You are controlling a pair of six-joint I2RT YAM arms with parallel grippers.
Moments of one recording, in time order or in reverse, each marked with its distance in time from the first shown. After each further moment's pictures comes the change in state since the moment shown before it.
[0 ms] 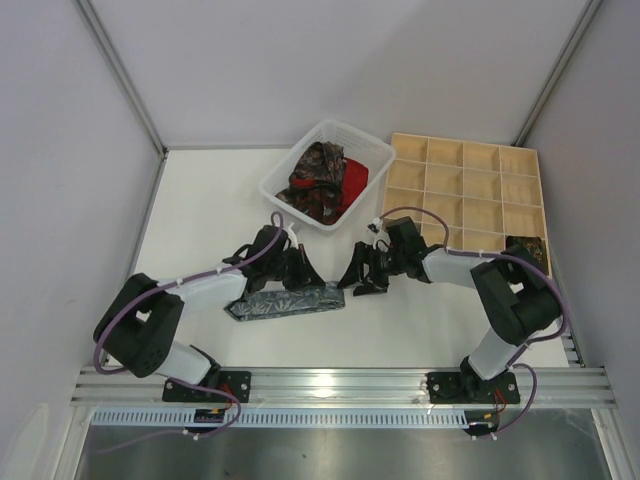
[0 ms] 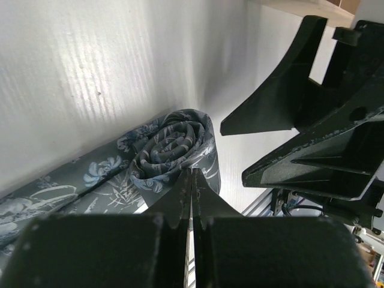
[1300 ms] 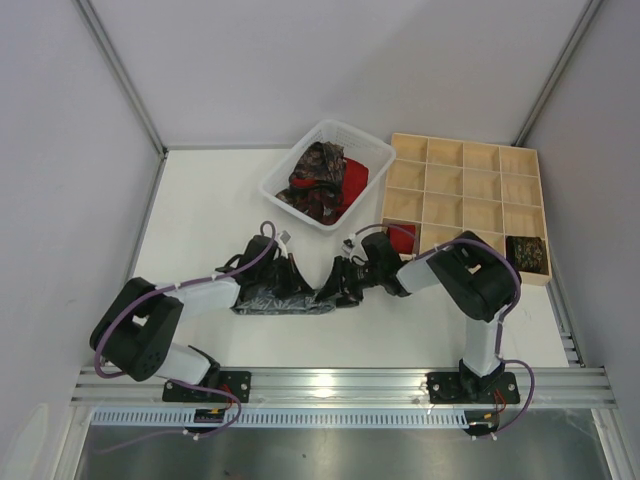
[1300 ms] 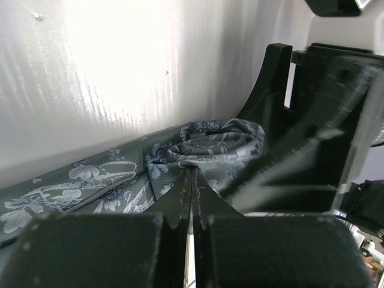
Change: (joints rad) left arm 0.052 -0.025 -0.119 0.045 -0.010 0.027; right arm 0.147 0.264 -0.014 0.447 -0.105 0.291
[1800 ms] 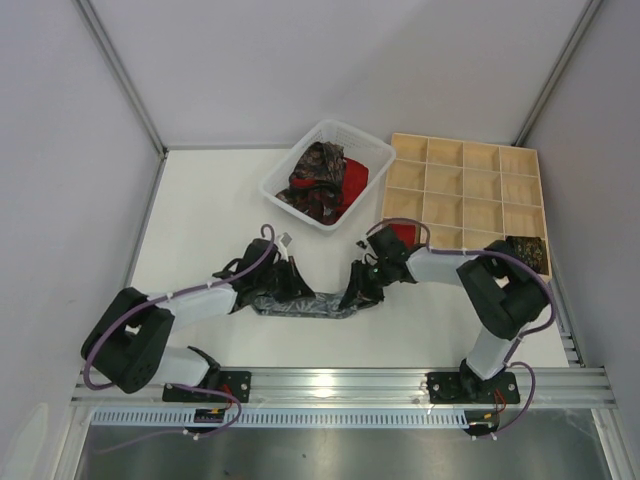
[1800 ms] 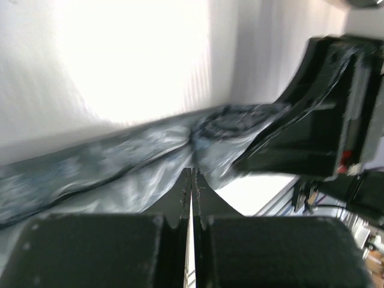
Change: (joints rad) left arm -0.013 -0.069 -0.019 -0.014 -0.011 0.006; right arm -0.021 -0.140 0.095 -0.578 0.188 -0.238
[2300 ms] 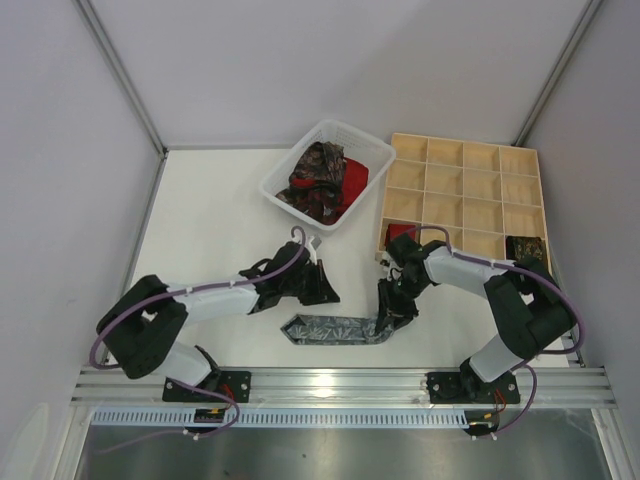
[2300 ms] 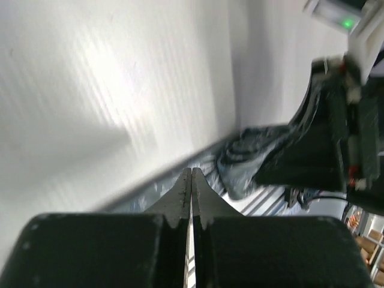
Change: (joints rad) left arm -0.244 0.064 0.070 0.031 -0.111 -0.076; right arm -0.082 -0.198 -0.034 -0.608 0.122 -0.249
